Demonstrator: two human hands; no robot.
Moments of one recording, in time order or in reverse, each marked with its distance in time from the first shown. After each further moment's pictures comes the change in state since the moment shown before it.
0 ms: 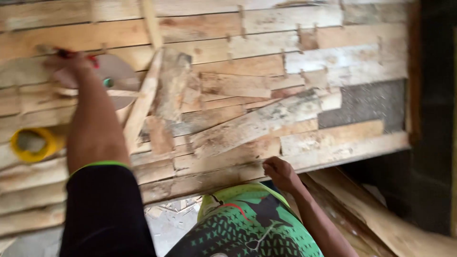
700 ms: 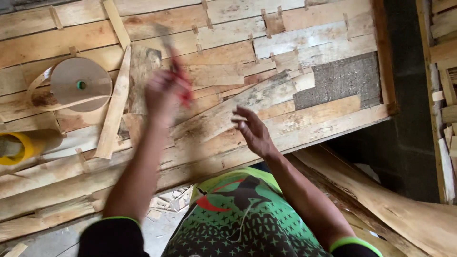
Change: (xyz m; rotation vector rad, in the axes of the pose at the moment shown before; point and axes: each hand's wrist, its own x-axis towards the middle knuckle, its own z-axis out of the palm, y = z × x) left_hand -0.138 0.233 -0.448 -1.418 -1.290 -0.336; right_hand 0.016 -0.101 -0.017 0.509 0.027 -0.501
